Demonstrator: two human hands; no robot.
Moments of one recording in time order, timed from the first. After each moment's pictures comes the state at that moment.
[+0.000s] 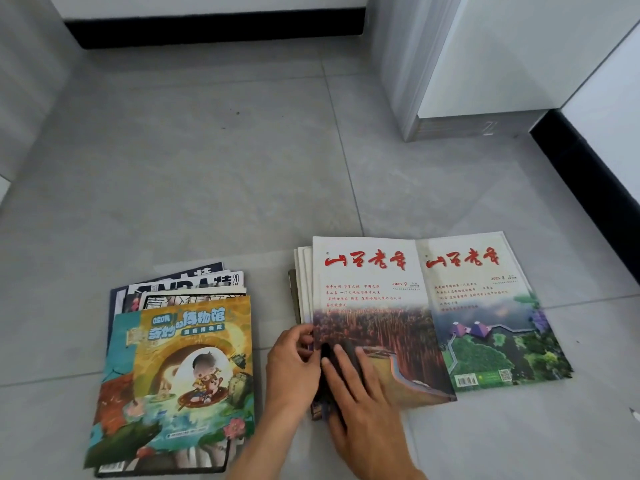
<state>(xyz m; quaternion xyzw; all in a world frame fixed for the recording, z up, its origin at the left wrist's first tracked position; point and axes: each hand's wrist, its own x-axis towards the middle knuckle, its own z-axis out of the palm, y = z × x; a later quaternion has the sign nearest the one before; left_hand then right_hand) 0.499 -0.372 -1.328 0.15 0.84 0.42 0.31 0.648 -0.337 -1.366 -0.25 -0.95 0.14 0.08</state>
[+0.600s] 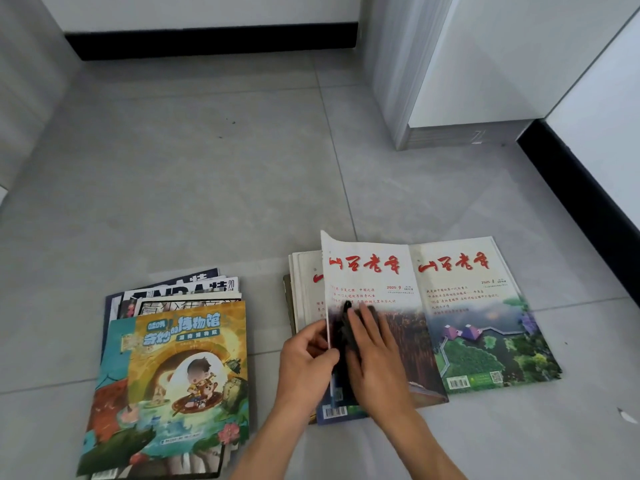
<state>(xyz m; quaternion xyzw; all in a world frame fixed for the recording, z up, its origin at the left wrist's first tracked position) 0.513 -0.357 -1.295 0.12 0.74 0.53 0.39 0.620 -0.276 -1.350 -0.38 -0.88 0.29 0.05</state>
